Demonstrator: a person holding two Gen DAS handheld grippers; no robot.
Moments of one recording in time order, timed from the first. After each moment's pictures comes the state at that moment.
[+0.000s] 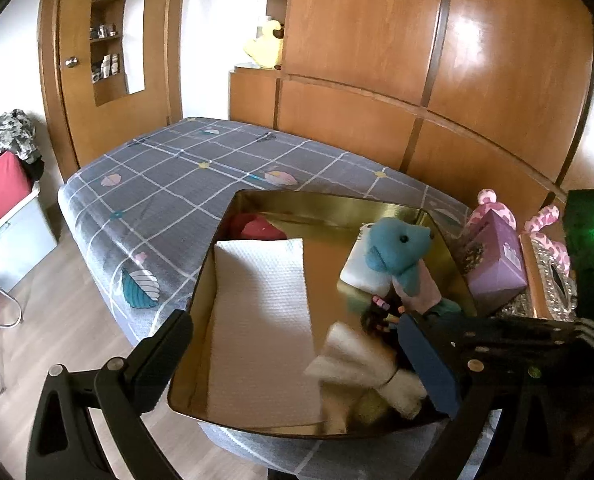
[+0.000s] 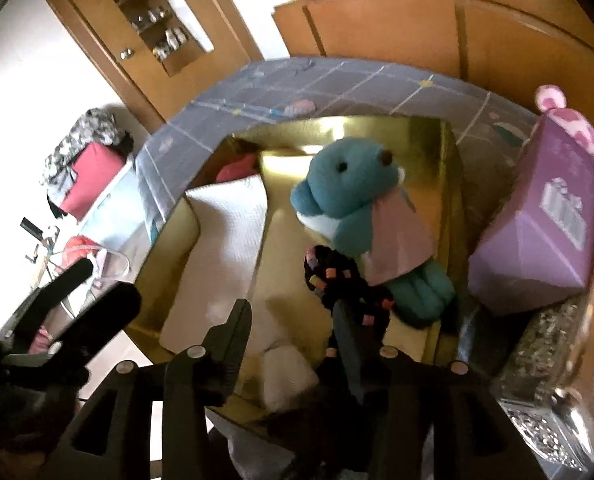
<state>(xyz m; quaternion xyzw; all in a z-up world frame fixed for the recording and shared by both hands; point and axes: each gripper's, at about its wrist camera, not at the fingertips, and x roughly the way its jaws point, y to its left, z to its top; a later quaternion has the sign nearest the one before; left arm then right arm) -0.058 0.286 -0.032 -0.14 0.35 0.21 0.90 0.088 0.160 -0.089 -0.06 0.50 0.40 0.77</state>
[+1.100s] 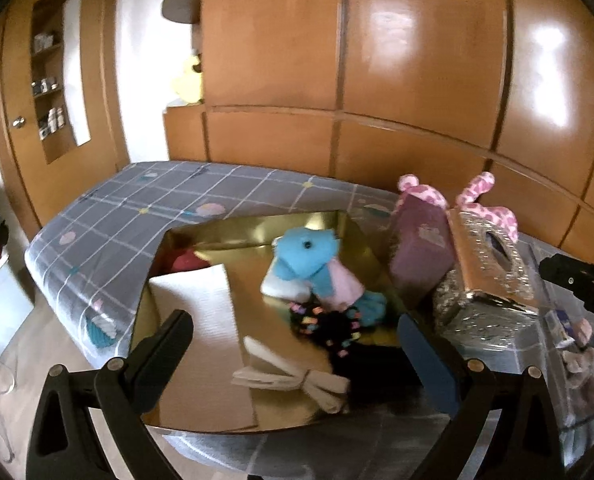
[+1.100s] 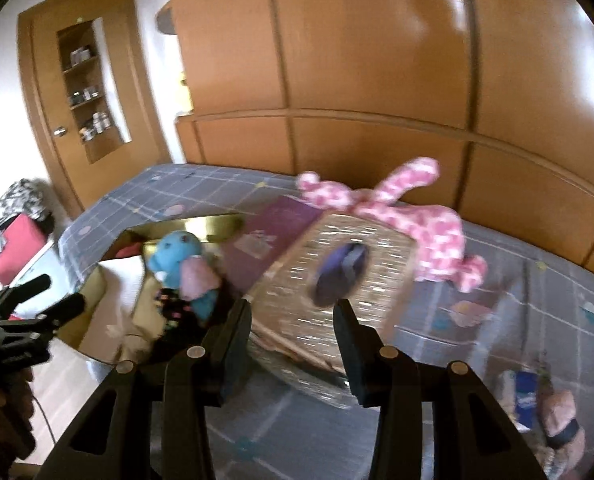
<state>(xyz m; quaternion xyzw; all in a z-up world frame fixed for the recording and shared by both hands) -0.051 0.219 -0.008 -0.06 0.33 0.13 0.93 0.056 -0.023 -0.013 -0.05 0.34 0.24 0.91</state>
